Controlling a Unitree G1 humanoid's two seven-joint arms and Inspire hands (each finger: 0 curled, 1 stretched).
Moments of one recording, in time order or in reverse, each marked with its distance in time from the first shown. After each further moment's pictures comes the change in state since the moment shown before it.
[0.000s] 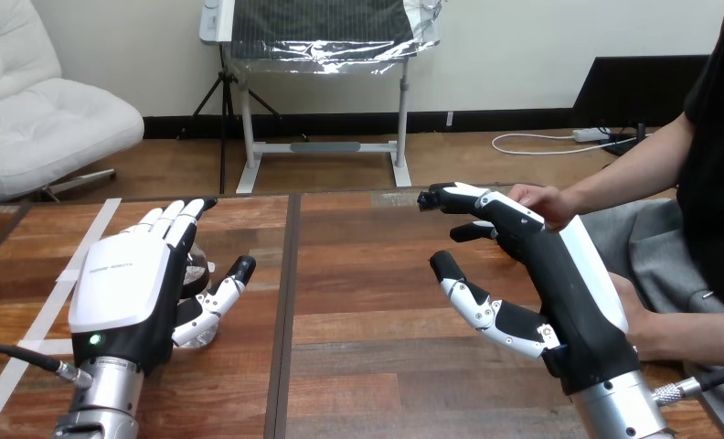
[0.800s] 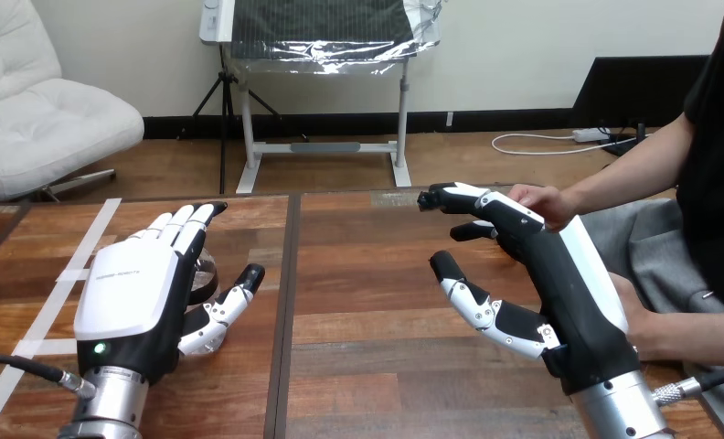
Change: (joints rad) left arm 0.055 -0.004 0.017 -0.080 0.020 -0.001 -0.019; right arm 0.000 0.000 0.000 0.000 0.000 0.000 0.000
